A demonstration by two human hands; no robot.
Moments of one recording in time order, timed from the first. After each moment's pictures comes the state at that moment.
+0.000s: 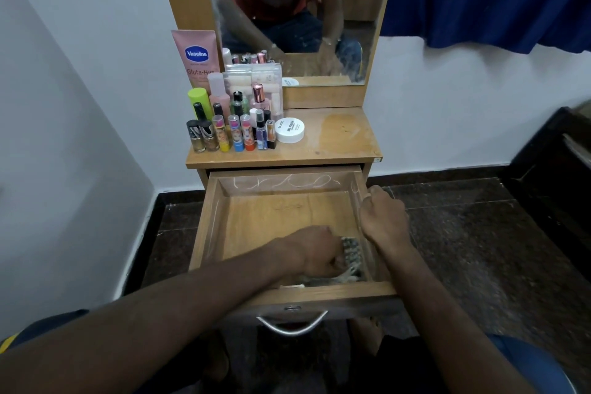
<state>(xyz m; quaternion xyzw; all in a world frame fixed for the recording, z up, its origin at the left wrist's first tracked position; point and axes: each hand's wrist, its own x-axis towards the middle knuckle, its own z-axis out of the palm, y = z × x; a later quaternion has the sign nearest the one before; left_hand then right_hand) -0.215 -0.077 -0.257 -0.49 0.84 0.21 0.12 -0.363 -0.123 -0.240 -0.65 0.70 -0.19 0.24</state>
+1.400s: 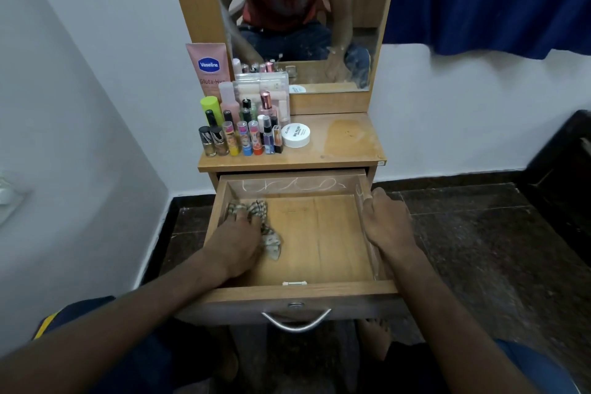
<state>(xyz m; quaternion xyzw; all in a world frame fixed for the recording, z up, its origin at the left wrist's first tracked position) -0.111 -0.022 -0.239 -0.72 0.67 0.09 0.15 -0.369 -0.122 -0.245 -0.69 0.66 -0.19 0.22</state>
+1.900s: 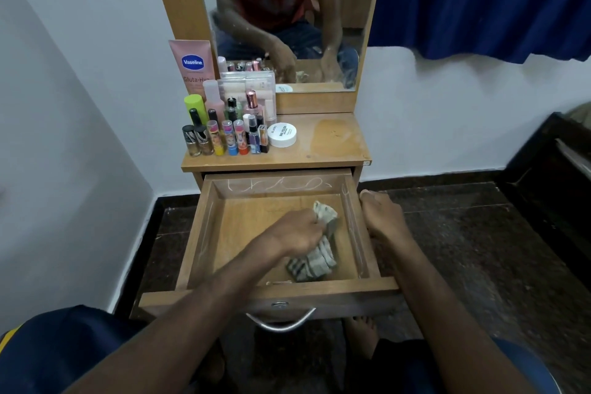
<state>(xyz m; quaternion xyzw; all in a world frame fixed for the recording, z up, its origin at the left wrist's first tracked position) -0.216 -0.056 -0.200 -0.67 0.57 0.46 -0.14 -0.385 -0.128 -0.226 -0.59 0.68 -0.21 0.38</state>
